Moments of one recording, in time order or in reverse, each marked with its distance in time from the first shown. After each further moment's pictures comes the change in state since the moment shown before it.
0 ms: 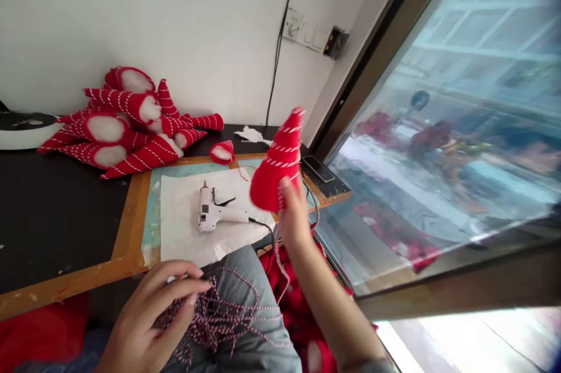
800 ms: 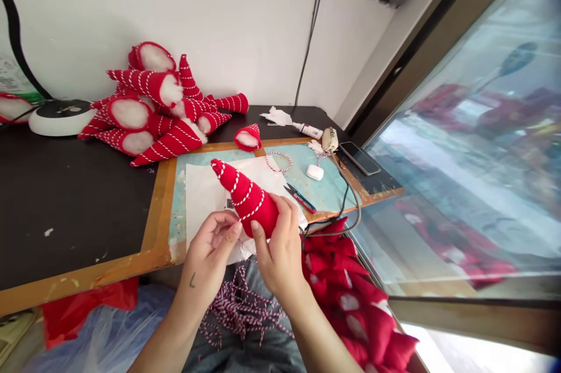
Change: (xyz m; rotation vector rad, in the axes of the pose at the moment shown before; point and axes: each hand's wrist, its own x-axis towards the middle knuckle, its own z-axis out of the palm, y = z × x) left_hand 0.073 -0.019 0.048 -0.592 0.232 -0.678; right_hand -0.071 0.024 0.039 -0.627 -0.152 -0.160
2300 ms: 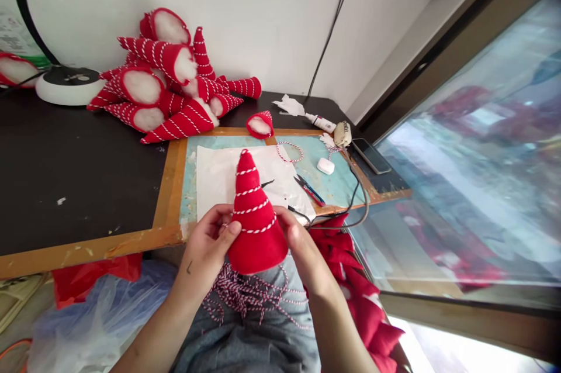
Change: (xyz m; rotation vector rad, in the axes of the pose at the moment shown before) left_hand -0.012 -0.012 -0.019 -0.189 0.031 -0.150; right_hand 0.001 0.003 -0.033 0.823 -0.542 0.441
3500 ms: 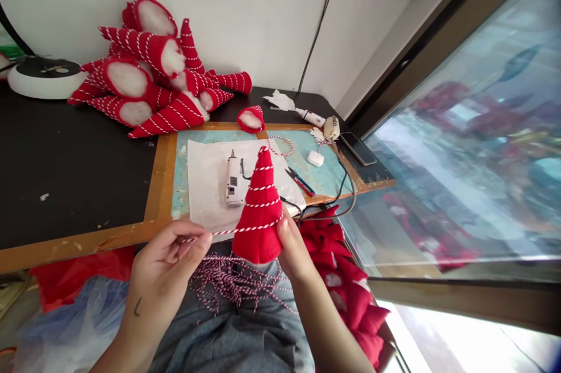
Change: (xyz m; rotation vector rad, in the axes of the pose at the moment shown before) left_hand -0.044 0.022 -0.028 0.276 0.117 0.224; right_hand -0.005 0.039 0.010 0.366 0.146 -0.042
